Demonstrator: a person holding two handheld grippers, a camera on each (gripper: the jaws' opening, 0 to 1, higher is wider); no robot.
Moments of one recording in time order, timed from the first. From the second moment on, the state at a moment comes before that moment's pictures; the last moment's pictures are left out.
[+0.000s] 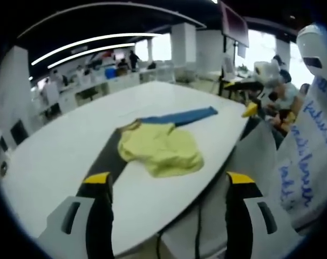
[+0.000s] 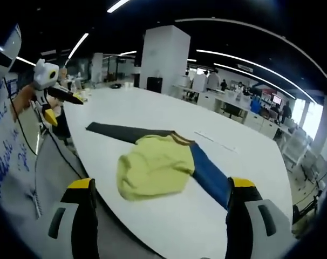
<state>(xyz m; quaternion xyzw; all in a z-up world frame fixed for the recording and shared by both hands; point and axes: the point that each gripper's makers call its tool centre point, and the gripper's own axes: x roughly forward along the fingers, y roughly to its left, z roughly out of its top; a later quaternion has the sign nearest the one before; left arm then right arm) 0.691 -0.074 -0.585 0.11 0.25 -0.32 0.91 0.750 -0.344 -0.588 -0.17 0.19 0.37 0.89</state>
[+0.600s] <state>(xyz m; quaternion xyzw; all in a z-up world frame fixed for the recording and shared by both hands) 0.699 -0.077 -0.609 0.10 0.28 -0.34 0.89 0.759 -0.343 -0.610 -0.17 0.21 0.38 0.89</state>
